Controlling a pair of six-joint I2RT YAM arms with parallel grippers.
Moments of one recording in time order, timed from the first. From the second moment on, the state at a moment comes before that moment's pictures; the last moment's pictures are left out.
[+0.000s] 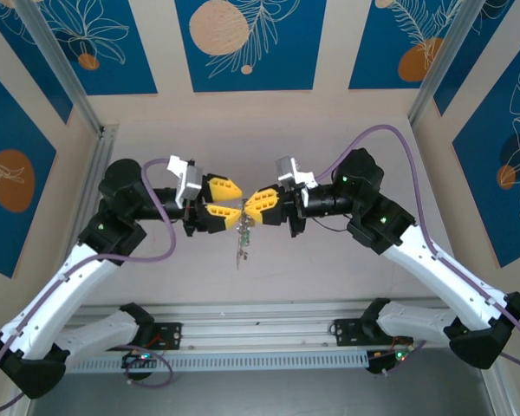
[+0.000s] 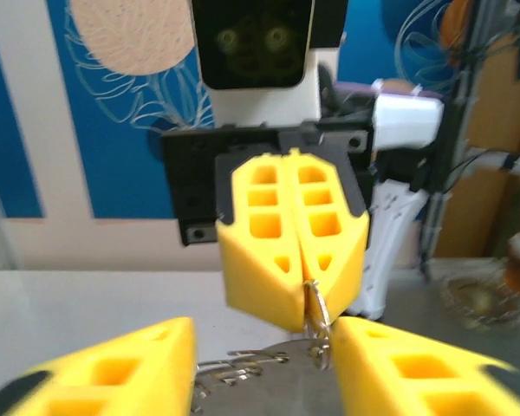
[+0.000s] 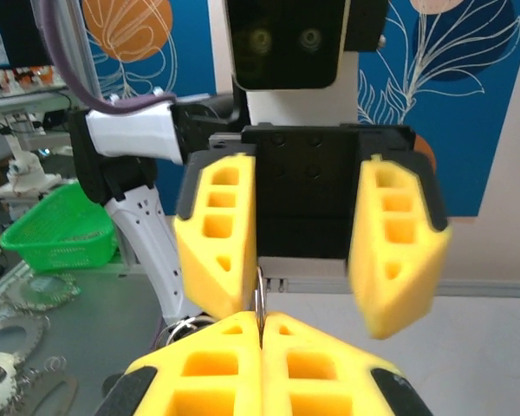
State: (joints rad) left arm -0.61 0.97 1.15 -0.16 0.95 0.00; right arm 0.77 1.08 1.24 -0.19 -0.86 0.00
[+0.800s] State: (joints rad) left arm -0.67 1.10 1.49 -0.79 0.75 0.40; right arm 0.77 1.24 1.56 -0.74 -0.80 -0.26
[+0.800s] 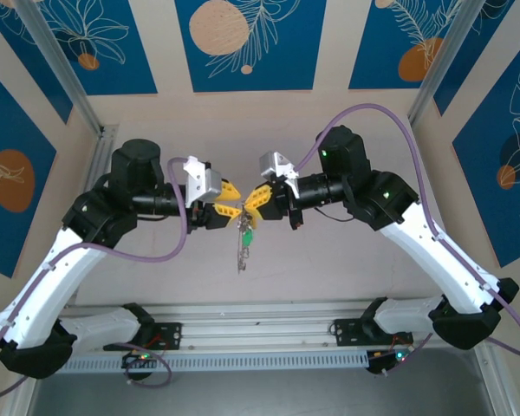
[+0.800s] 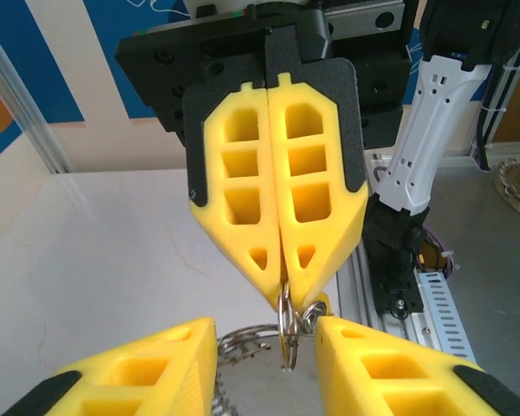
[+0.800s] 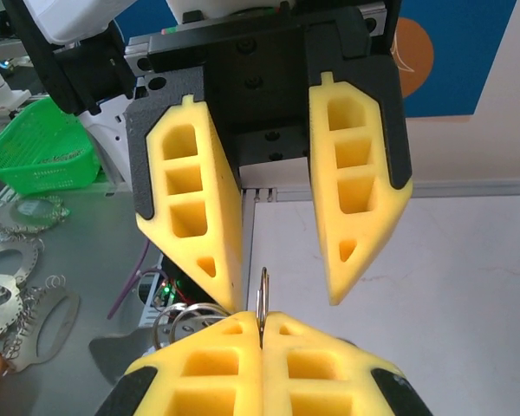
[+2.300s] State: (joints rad) left arm -0.71 1.10 1.45 -0.78 0.79 0.43; right arm 0.69 1.15 1.42 -0.66 -0.94 -0.18
